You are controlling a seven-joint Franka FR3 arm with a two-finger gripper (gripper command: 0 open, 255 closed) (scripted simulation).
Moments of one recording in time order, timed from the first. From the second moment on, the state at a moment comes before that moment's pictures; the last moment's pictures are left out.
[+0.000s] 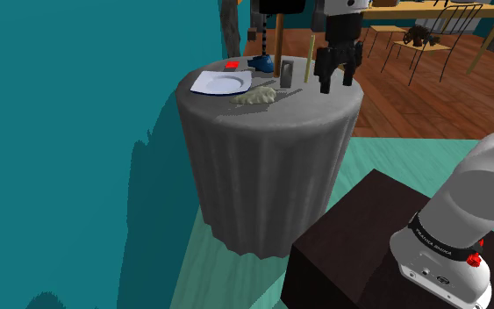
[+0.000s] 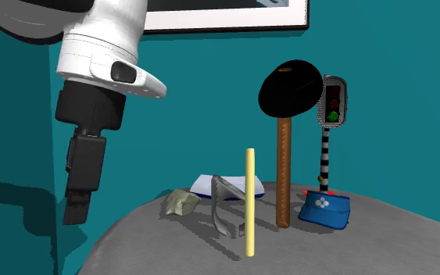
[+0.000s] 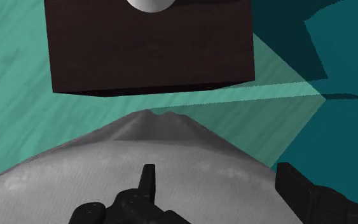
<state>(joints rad) -0.07 -0.53 0.10 -2.25 0.11 1.55 0.07</state>
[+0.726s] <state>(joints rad) -0.15 -0.11 0.12 -1.85 0.13 1.59 0.44</state>
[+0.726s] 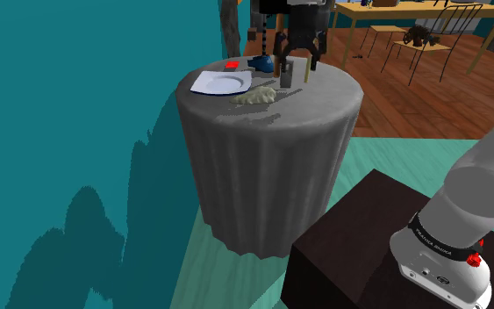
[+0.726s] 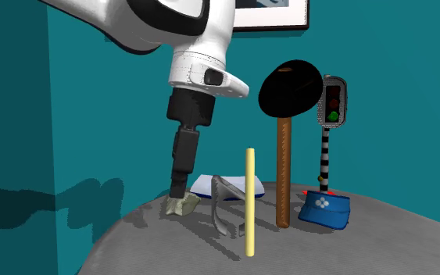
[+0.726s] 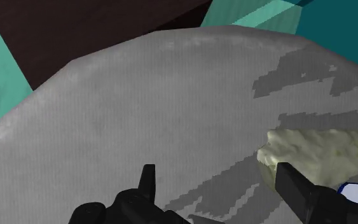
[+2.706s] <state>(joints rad) -0.19 0.14 0.09 -1.61 0.12 1.62 0.65</state>
